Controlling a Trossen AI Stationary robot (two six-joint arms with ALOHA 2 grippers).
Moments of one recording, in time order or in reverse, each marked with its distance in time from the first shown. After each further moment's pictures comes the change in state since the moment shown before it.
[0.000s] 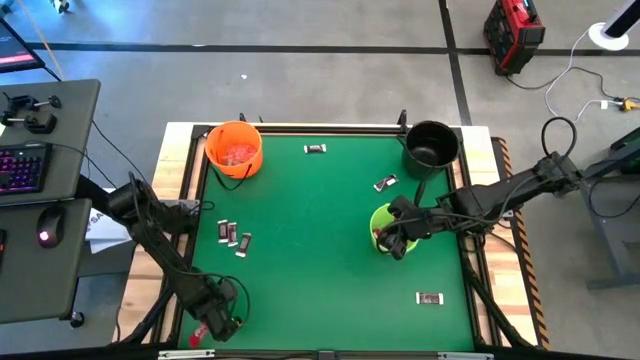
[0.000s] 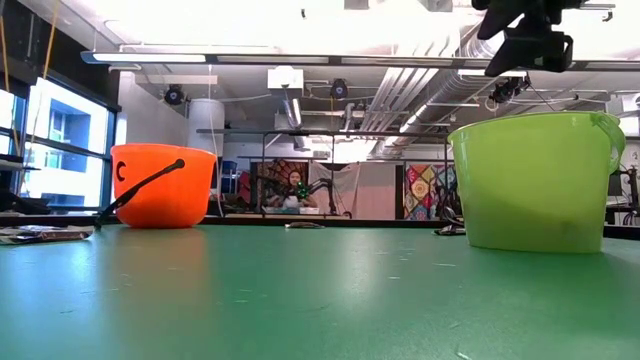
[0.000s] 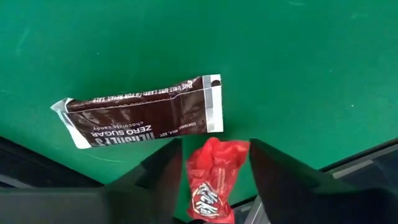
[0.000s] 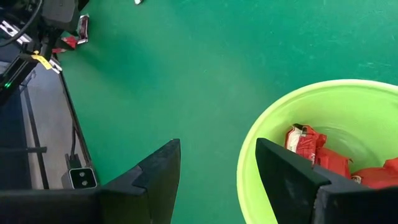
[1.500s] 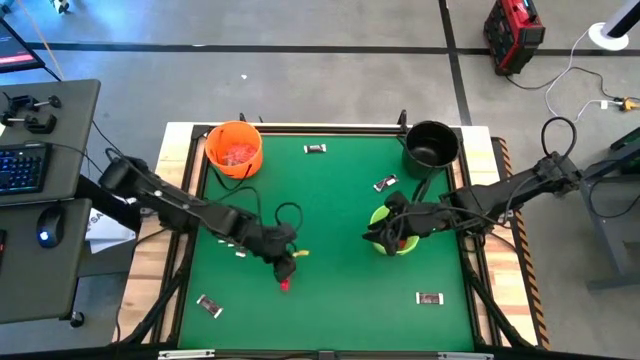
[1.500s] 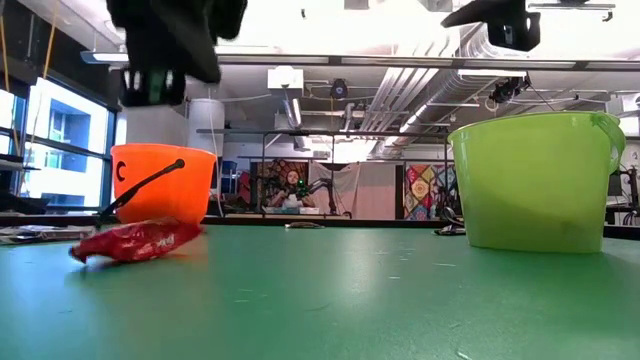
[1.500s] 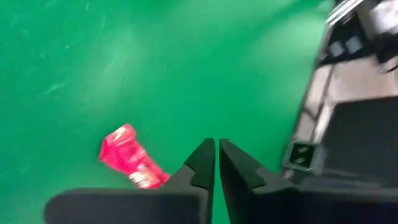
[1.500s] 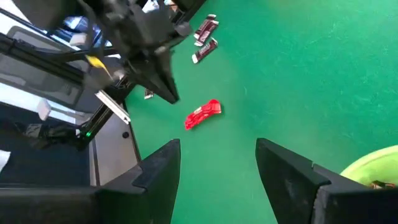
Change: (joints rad) left arm 0.601 -0.237 0.003 0.331 -0.299 0.819; right arm 0.000 0.000 0.000 0.276 0.062 0.032
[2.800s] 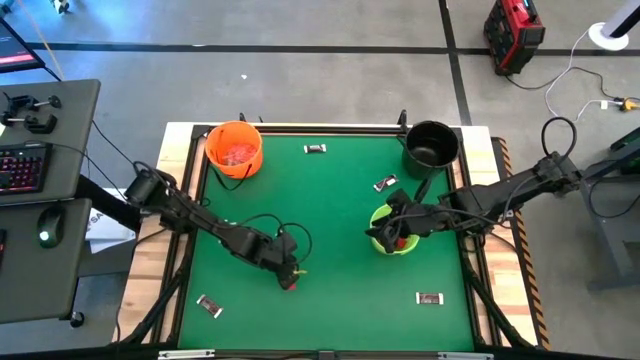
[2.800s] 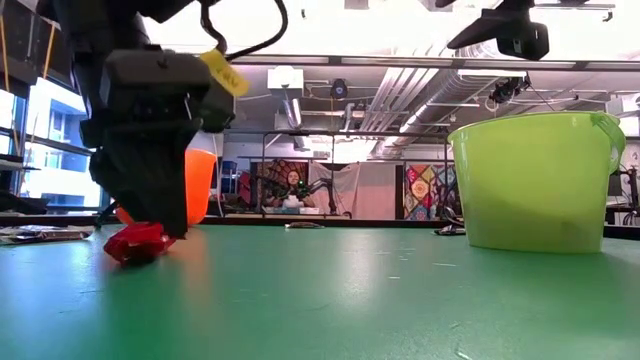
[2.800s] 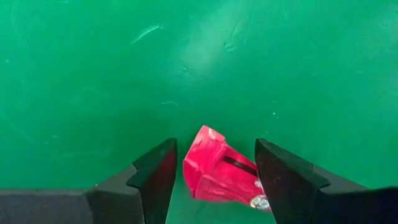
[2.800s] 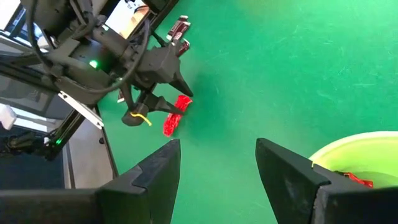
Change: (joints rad) left arm -0.062 0.266 -0.007 -0.093 -0.178 -0.049; right arm 0.000 0.000 0.000 -0.091 0.057 0.030
